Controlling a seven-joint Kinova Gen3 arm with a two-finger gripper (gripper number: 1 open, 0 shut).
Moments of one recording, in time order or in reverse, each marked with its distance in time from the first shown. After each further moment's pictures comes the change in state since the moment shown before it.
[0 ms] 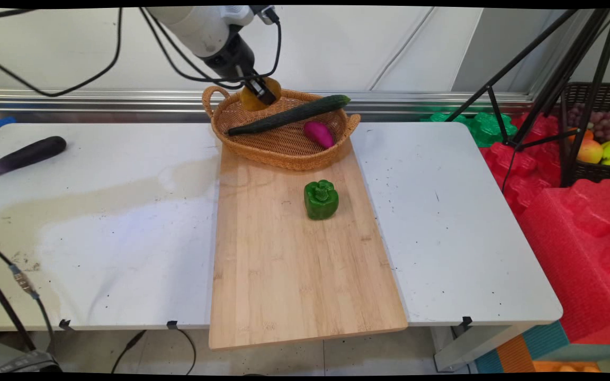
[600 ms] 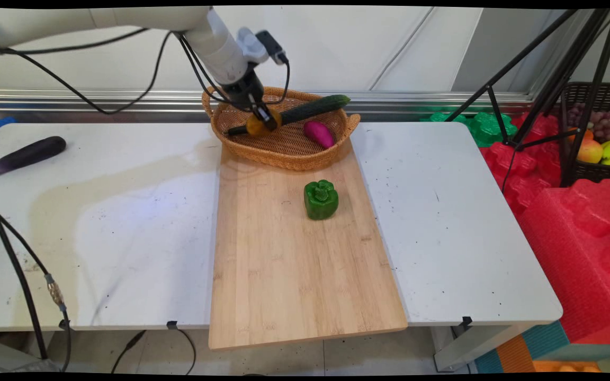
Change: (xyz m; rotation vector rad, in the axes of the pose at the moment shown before) arm -0.007 -0.033 0.116 -0.085 -0.145 0.024
